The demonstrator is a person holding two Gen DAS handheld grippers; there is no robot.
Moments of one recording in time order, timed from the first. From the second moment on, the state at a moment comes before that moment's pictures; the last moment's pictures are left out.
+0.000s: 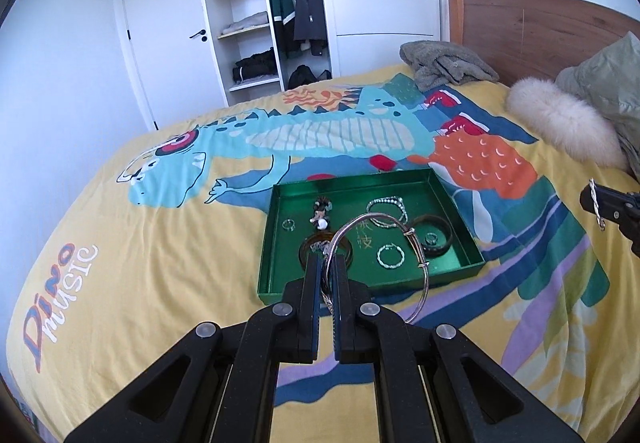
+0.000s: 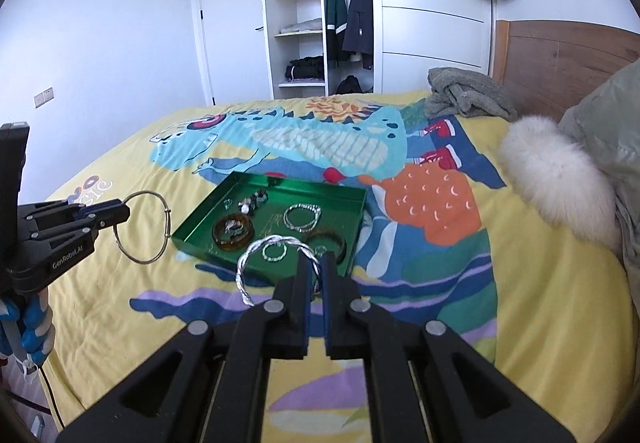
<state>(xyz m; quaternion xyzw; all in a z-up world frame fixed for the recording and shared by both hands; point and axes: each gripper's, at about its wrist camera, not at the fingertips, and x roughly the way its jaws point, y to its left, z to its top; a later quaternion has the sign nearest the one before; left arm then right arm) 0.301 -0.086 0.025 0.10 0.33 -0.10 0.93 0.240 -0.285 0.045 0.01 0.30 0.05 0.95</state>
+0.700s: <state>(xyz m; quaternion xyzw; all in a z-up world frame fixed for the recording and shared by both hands) 0.475 -0.148 -0.056 0.10 0.38 -0.10 0.91 0.458 -0.295 -0.035 0.01 0.35 0.06 0.94</state>
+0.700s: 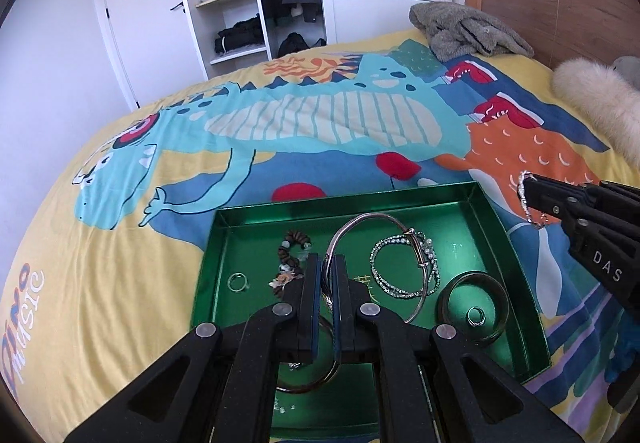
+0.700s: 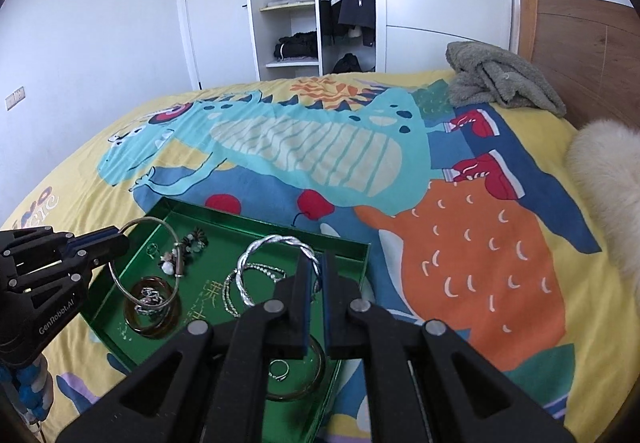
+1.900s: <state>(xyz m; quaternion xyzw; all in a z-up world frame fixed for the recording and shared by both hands) 0.524 -0.155 -0.130 0.09 0.45 -0.09 0.88 0.528 -0.258 -0.128 -0.09 0.46 0.05 0.88</state>
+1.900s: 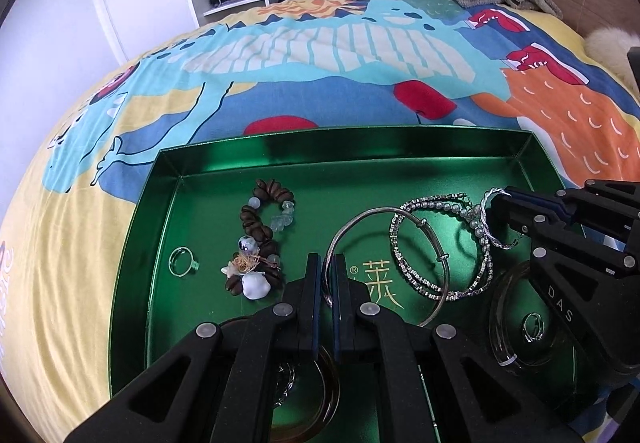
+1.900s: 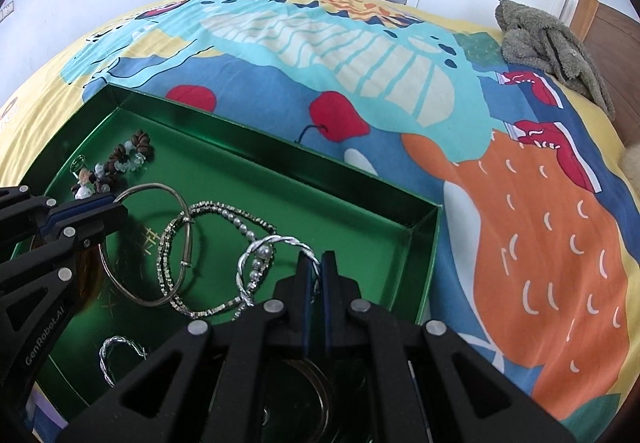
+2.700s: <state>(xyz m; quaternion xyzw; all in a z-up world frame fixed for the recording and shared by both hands) 0.438 -0.118 -0.051 0.06 0.38 -0.08 0.92 0.449 -0.266 -0.055 -0.05 0.39 0.05 0.92</state>
